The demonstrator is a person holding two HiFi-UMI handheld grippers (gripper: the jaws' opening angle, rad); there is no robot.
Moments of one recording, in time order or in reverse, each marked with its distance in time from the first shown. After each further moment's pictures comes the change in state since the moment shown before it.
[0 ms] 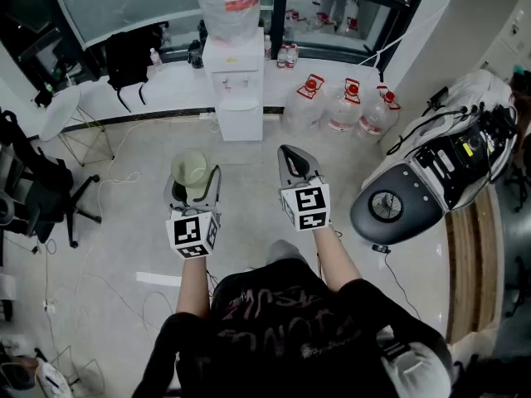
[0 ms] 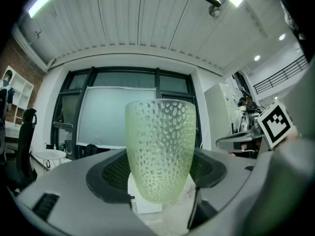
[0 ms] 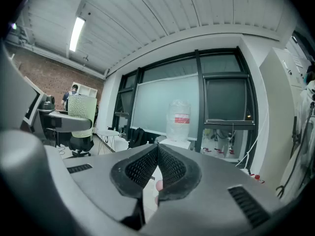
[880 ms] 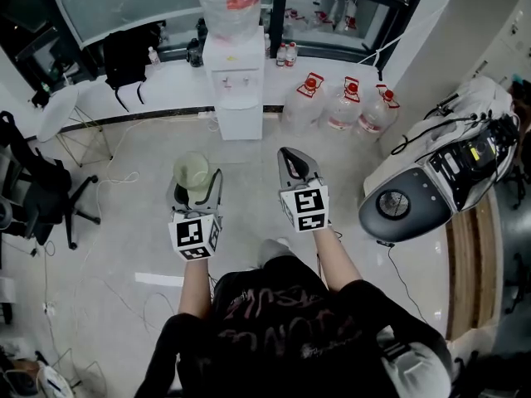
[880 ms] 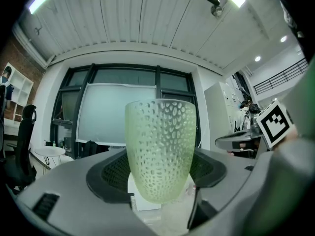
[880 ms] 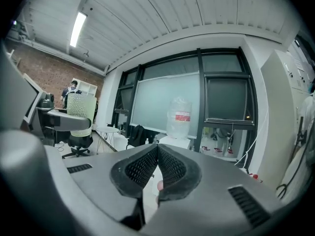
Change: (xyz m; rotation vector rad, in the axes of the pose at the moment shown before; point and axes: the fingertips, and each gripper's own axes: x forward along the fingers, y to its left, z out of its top) left arm -0.003 0.015 -0.014 -0.013 0.021 -0.011; right arm 0.009 0.016 -0.007 -0.024 0.031 -0.010
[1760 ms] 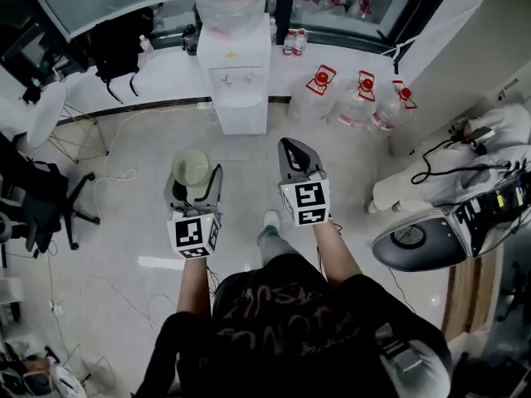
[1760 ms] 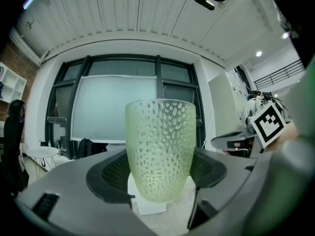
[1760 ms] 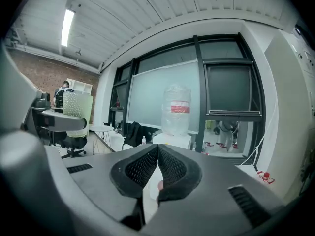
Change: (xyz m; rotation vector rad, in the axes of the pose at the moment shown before) left arm 0.161 0.035 -0.027 0.025 0.056 -0.011; right arm 0.164 -0.069 -0.027 0.049 0.045 0.013
